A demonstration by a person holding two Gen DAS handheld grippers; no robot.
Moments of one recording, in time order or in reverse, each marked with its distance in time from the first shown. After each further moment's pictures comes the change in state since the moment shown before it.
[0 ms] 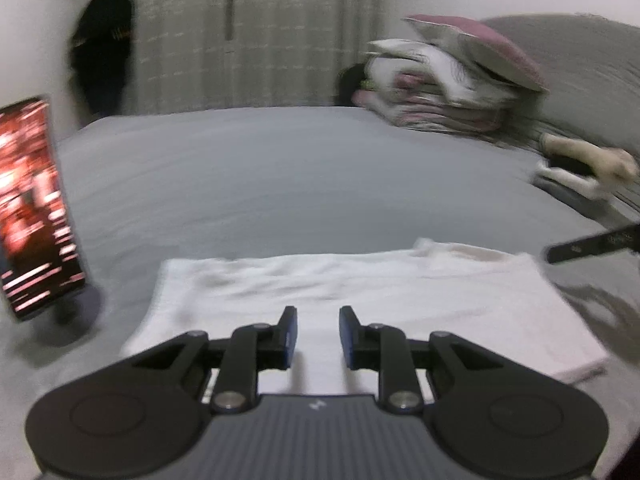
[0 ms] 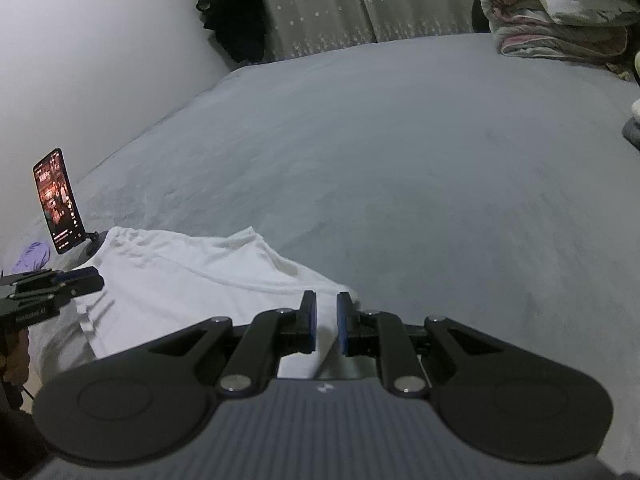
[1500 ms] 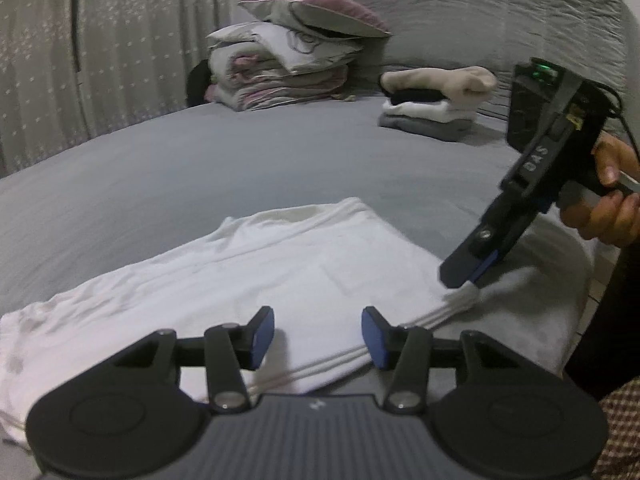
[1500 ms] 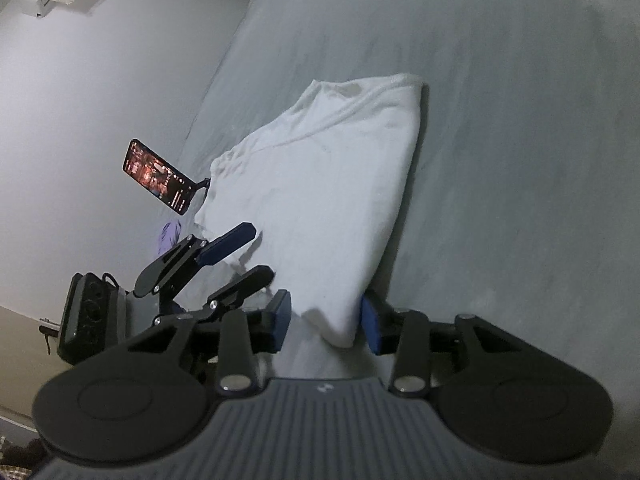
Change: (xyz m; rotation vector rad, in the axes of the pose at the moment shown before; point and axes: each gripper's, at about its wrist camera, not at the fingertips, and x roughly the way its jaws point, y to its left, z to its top) left arm 0.005 -0.088 -0.018 0.293 0.035 -0.300; right arm -0.007 -0.032 -0.038 0.441 0.398 0.462
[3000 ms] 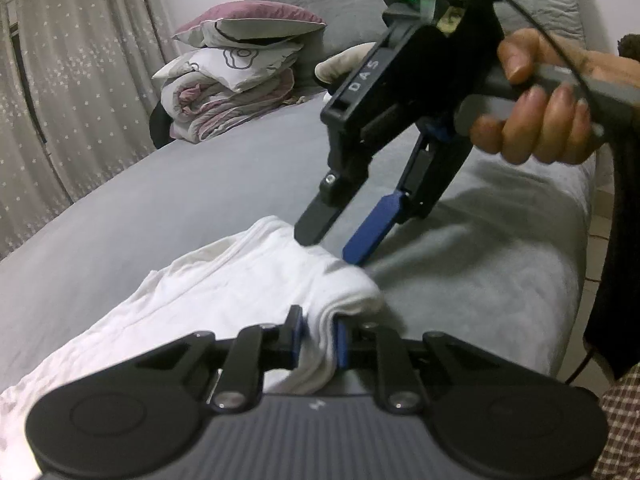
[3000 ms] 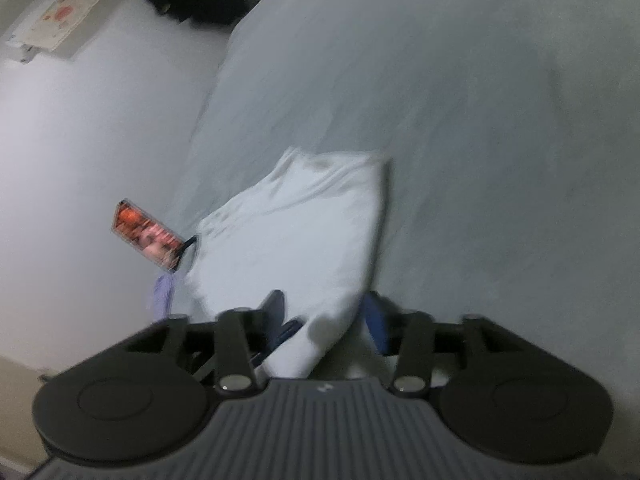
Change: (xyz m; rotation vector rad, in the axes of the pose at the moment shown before) left arm 0.024 -0.078 0.001 0.223 -0.015 0.055; right arm -0.021 -0.011 0.026 0.067 -0.140 -0.054
